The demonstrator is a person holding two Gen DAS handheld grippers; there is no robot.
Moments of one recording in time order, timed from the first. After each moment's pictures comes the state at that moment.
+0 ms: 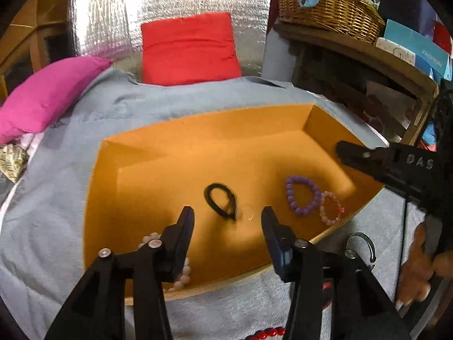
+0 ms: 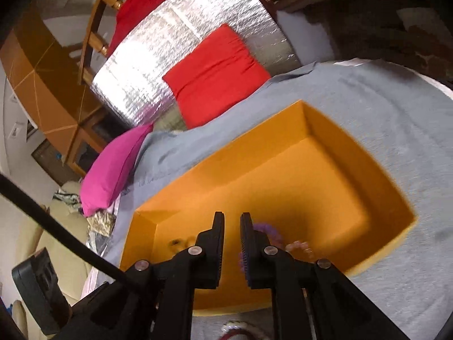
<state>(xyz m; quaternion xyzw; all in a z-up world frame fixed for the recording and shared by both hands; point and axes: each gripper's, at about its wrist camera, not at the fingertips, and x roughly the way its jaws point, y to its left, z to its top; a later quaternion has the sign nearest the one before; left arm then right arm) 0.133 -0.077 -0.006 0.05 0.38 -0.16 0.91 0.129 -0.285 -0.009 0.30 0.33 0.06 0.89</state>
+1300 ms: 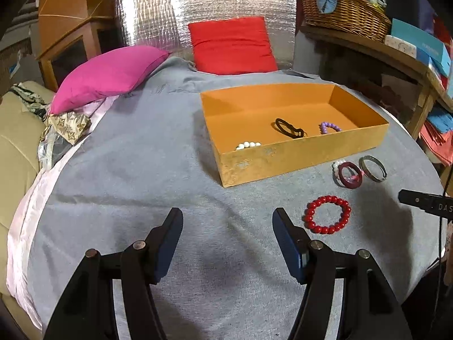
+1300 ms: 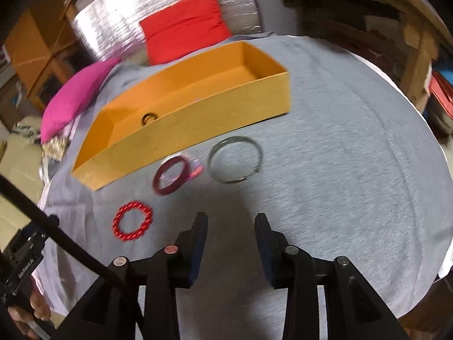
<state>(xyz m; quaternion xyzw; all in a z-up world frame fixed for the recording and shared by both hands) 0.010 0.033 -0.004 0.07 0.38 -0.10 0.92 -0.028 -0.249 -0.020 0.16 0.47 -0.03 0.87</state>
